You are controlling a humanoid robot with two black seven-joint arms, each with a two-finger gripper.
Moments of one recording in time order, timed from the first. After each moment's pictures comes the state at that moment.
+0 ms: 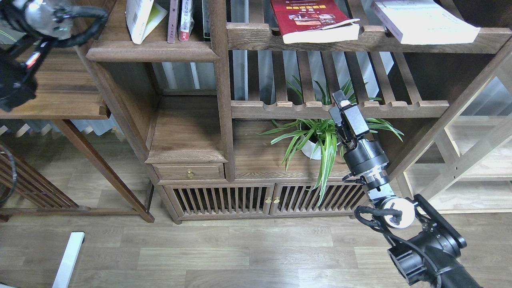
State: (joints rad) left arm -1.23 0.46 -0.78 -1.05 0.45 0.05 -0.13; right arm 0.22 -0.15 1.19 1.13 0.09 0.58 0.11
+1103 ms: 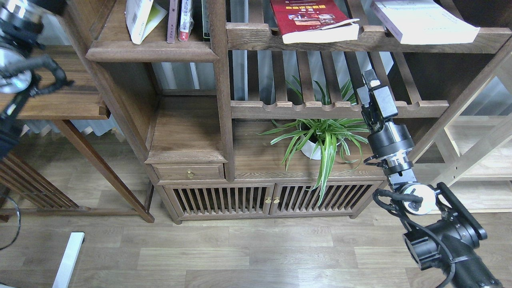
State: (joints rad) left arm -0.89 0.46 -0.97 -1.19 0.04 -0.49 -0.26; right arm 0.26 -0.19 1.29 1.13 0.08 0.58 0.11
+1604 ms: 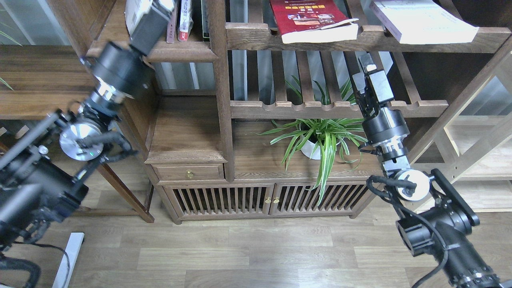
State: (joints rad) left arm -0.63 0.24 -0.95 -1.31 0.12 -0.49 -0.24; right arm 0.35 -0.16 1.29 1.14 0.09 0.49 0.11
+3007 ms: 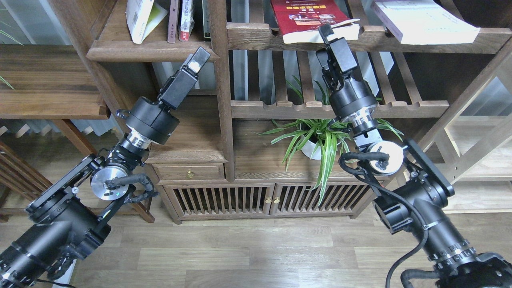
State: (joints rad) left arm -0.51 0.17 -0.93 -1.27 0.15 -0.49 -0.24; right arm 0.48 -0.10 1.18 1.21 0.10 0.30 0.11
